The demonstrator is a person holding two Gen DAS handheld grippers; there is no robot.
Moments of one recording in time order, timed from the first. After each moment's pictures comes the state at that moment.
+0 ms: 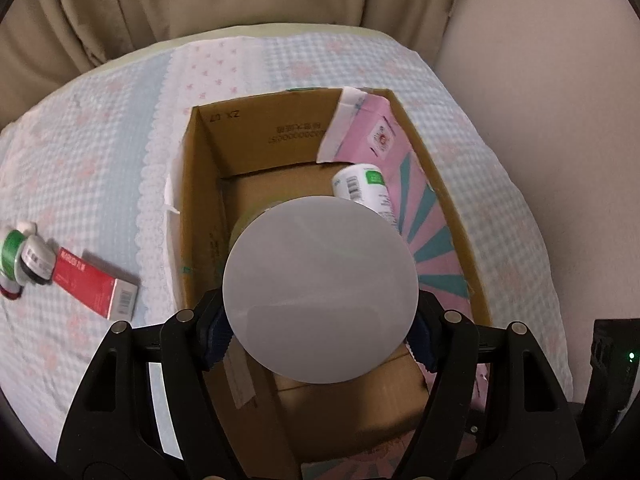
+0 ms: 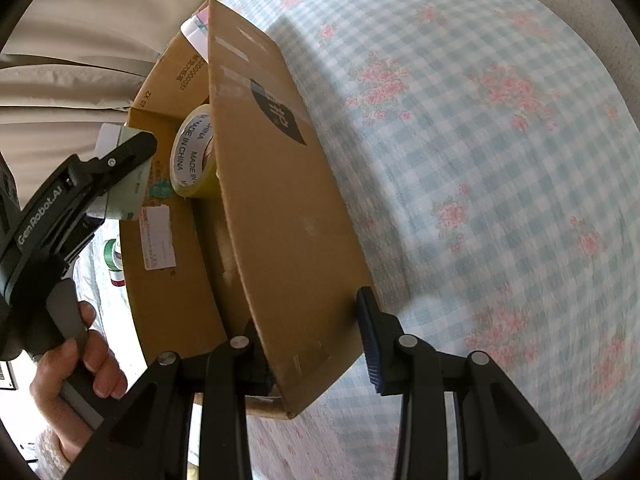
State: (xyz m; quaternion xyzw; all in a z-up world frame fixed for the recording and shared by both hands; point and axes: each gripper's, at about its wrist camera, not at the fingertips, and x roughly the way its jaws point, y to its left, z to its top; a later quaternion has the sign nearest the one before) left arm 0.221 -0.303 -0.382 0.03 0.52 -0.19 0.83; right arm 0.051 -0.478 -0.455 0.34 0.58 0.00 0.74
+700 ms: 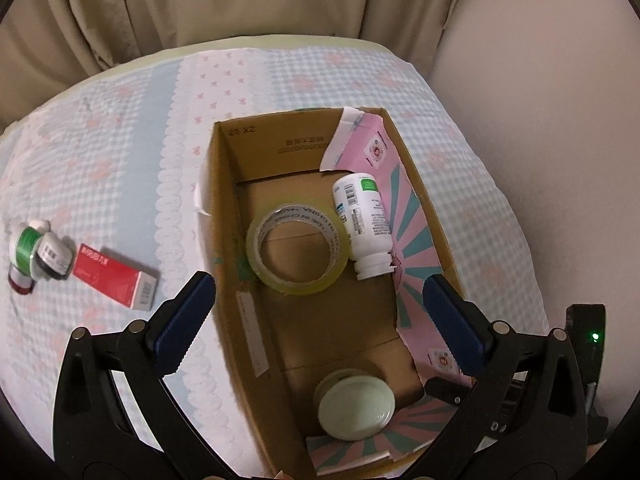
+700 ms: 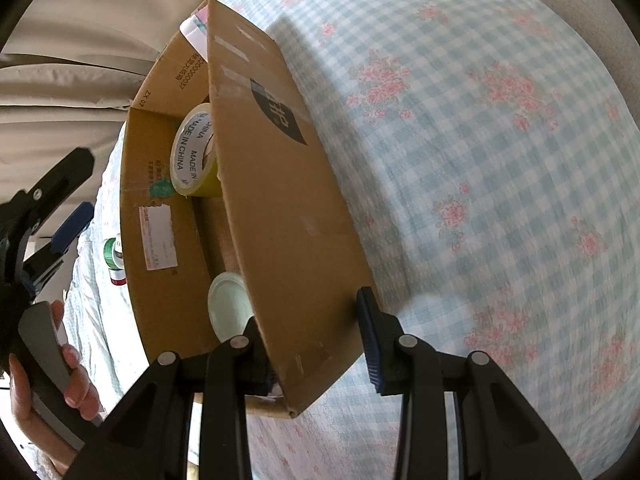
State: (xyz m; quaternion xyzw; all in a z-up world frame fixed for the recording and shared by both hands) left arm 0.210 -0.280 -0.351 0.01 0.51 -0.19 0.84; right arm 0.051 -0.475 -0.456 0.33 0.59 0.00 0.74
